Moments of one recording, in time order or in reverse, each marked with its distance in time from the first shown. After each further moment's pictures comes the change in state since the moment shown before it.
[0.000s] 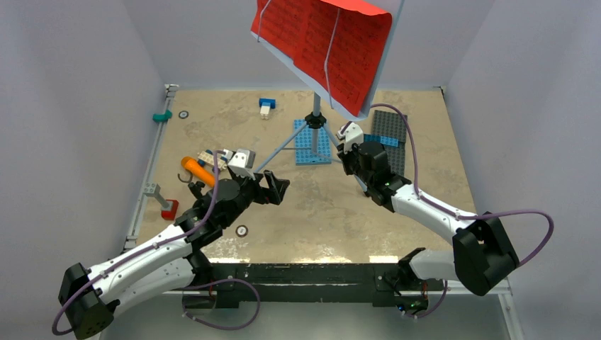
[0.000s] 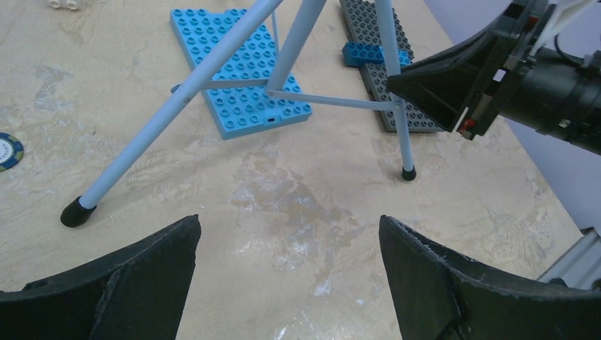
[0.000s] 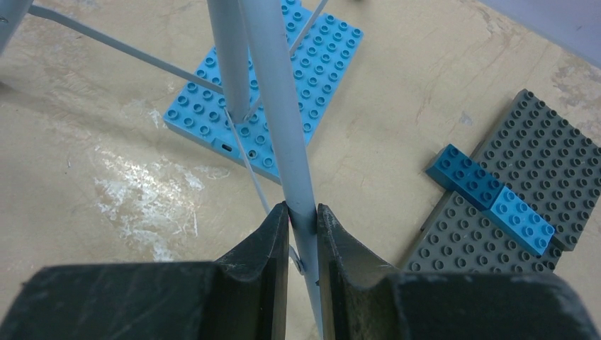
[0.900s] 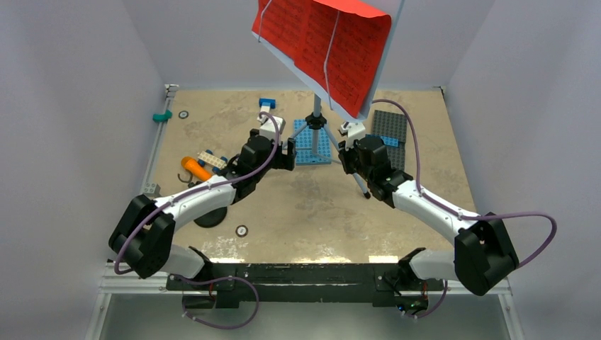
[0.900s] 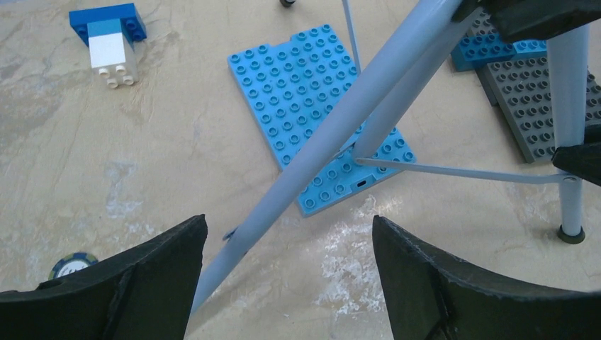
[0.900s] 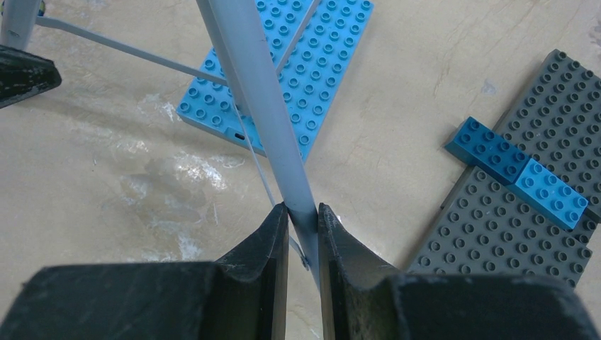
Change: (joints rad) left arm 0.204 0.641 0.312 0.194 0.085 0.298; right arm -0.004 0.004 0.067 -0.137 -0.018 0.105
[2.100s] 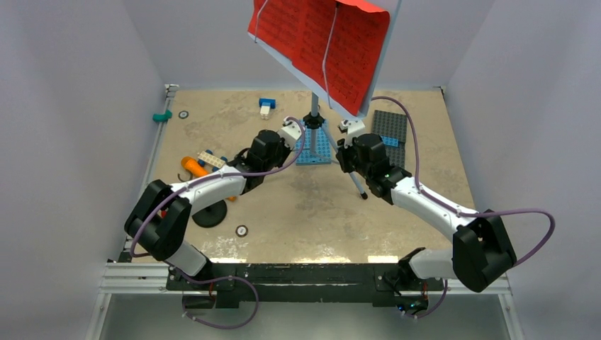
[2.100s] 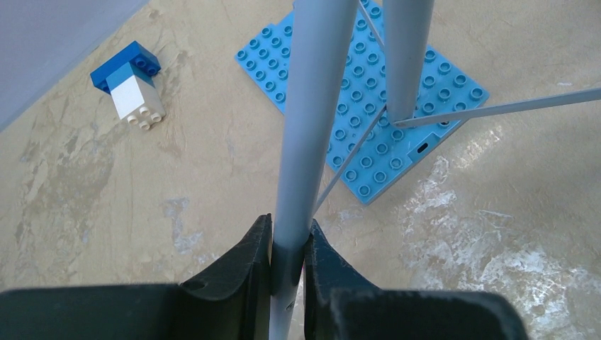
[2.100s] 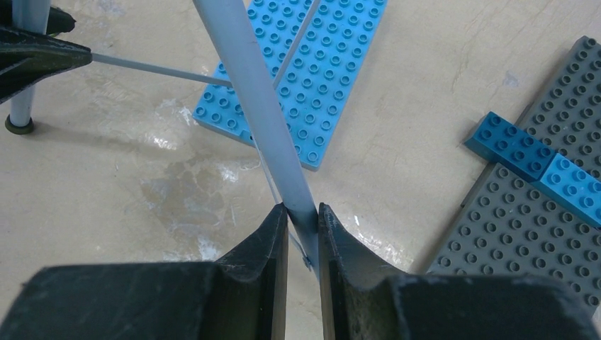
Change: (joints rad) left arm 0.010 0.137 0.095 -0.058 0.049 0.387; right arm -0.002 0.024 0.032 -0.028 -0.016 0.058
